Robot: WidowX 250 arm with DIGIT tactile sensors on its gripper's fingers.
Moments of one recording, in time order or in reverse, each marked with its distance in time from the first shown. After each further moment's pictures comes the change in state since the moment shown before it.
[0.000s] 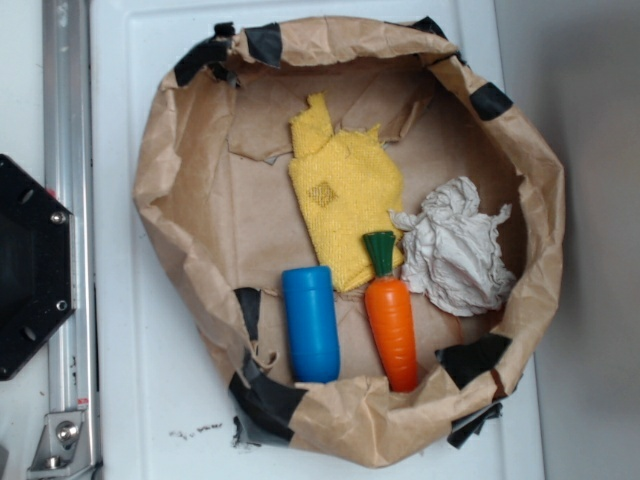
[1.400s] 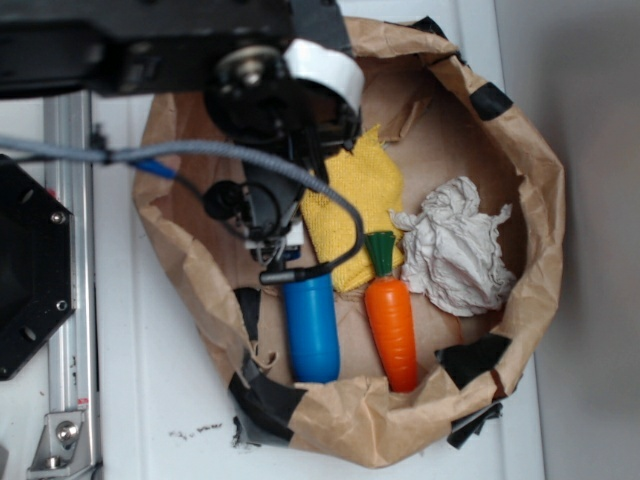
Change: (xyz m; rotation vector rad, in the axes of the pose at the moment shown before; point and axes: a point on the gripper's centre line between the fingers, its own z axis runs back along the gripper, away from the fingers) arm 0.094 0.068 -0.161 -0.041 0.061 0.077
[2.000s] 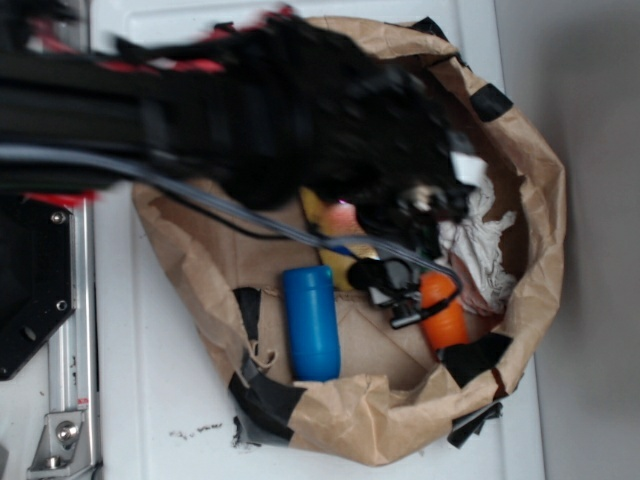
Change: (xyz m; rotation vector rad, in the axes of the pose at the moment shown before) arm 0.066 -0.045 -0.083 0.083 0.035 0.132
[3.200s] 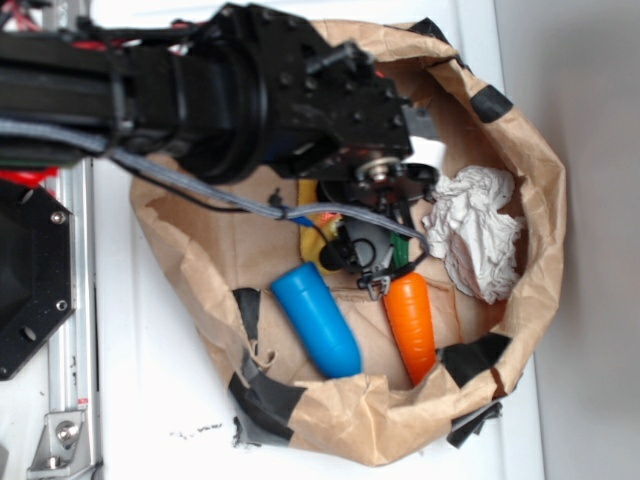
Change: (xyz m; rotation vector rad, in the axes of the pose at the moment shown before) arm -0.034 0.013 0.002 -0.085 -0.013 -0.063
